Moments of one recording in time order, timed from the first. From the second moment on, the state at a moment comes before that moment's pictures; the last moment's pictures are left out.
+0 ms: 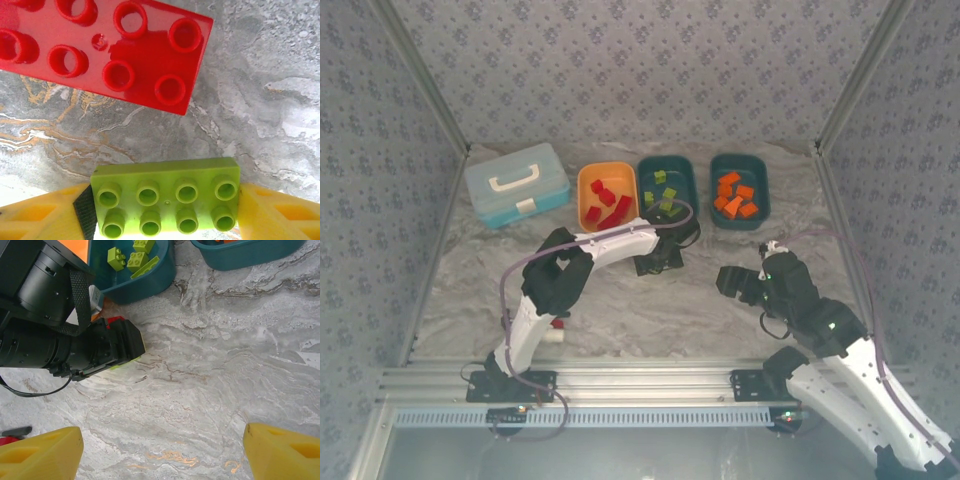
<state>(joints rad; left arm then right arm) -0.93 2.21 1.74 -0.92 -0.16 -1.11 0.57 0.57 0.74 -0.88 0.10 0.67</state>
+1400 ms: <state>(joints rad) -0.68 2.43 2.48 -0.92 -0.02 -0.65 0.63 0.69 0.74 -0.77 0.08 0.68</state>
